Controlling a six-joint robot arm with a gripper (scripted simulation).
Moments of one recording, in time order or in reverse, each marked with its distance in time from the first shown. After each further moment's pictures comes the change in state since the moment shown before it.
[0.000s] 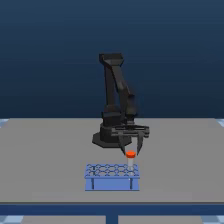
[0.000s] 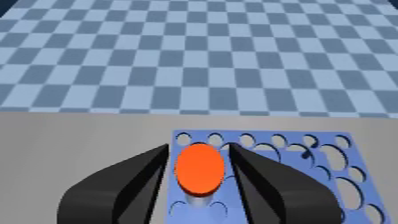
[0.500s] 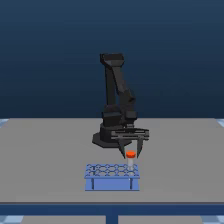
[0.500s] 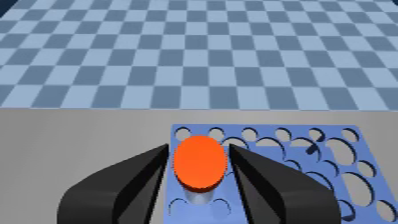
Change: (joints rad) arm 0.000 0.039 0.020 -0.139 -0.034 0.156
